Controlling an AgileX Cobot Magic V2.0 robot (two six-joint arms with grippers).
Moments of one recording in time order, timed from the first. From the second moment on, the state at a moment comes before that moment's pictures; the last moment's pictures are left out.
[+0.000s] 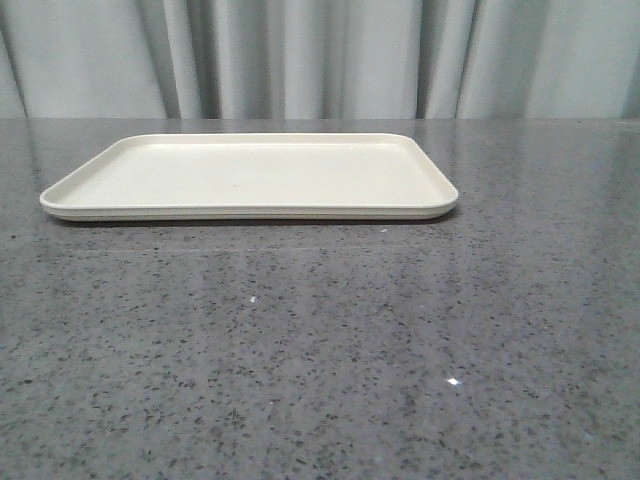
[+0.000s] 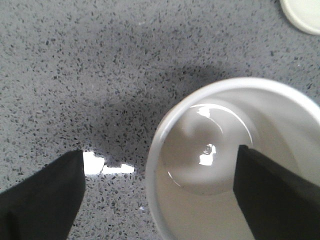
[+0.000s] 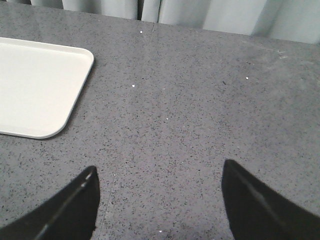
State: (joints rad) left arm 0.00 1.09 -0.97 -0.05 1.16 -0.06; right arm 0.11 0.53 -0.89 0.03 0.88 -0.05
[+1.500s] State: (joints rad) left arm -0.21 1.30 -1.32 -0.33 1.10 -0.02; right arm 0.11 0.53 -0.89 0.03 0.88 -0.05
